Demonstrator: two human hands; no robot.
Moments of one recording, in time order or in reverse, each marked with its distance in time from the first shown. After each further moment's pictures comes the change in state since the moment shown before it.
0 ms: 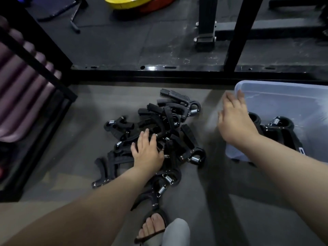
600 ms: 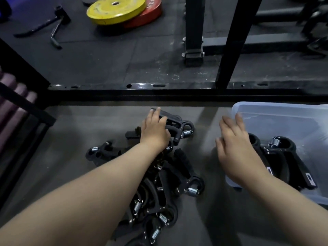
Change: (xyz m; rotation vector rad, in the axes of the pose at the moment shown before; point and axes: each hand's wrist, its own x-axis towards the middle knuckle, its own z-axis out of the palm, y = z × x) left_hand 0.150 0.083 -0.038 0.015 0.071 0.305; right_hand 0.003 0.007 0.006 0.108 0.060 -0.003
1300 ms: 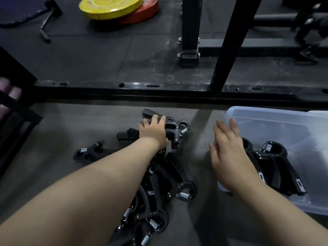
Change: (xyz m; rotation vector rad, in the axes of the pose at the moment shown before) left_hand 0.026 0.010 0.021 0.221 -0.237 -0.051; right_hand -0.002 -0.002 -0.001 0.003 -0.001 -0.006
